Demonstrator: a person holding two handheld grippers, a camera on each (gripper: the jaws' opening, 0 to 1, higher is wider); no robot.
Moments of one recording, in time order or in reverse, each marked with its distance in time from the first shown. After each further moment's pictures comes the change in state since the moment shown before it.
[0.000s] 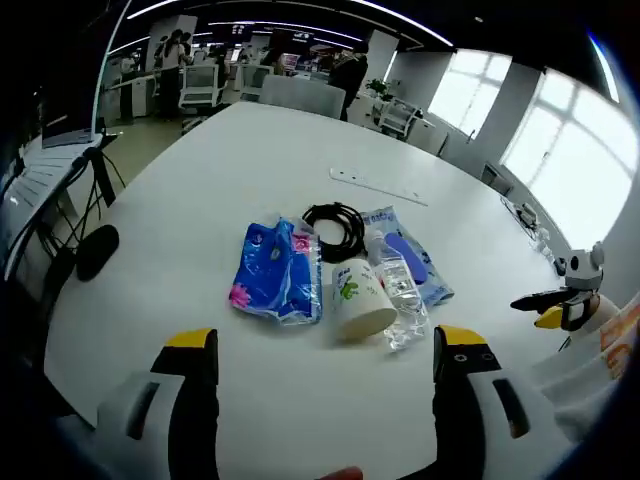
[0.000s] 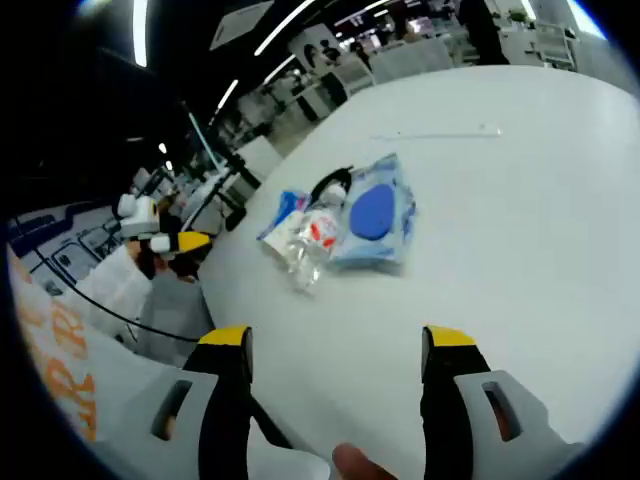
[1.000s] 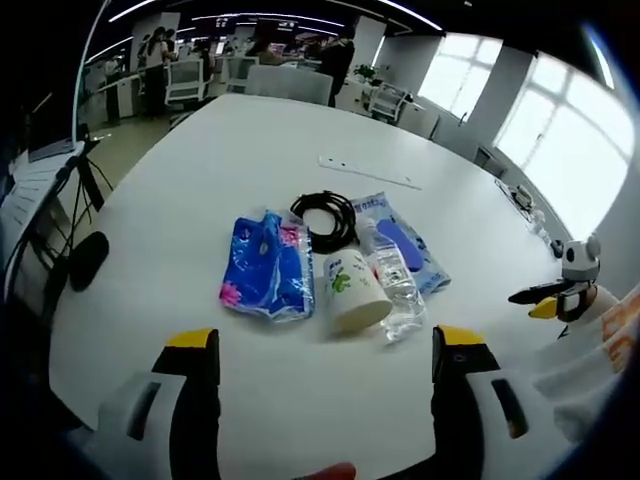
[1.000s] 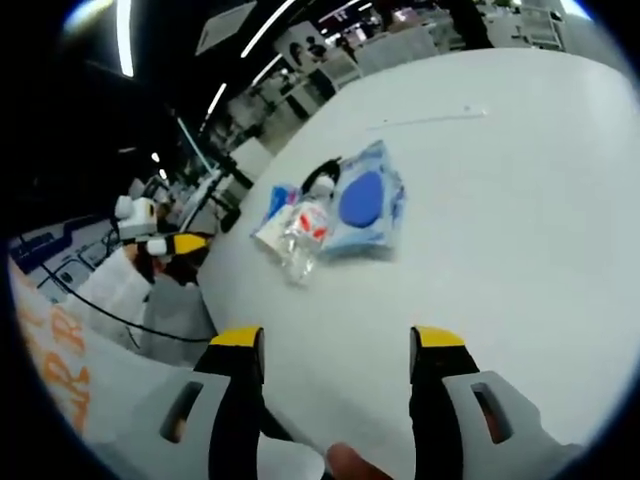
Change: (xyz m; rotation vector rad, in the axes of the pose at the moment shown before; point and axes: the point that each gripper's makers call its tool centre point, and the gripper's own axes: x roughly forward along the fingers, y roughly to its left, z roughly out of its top) left arm -0.005 0.001 0.004 -0.007 0.000 0.015; right arm 0.003 -0.002 -0.005 0.040 0.007 0.010
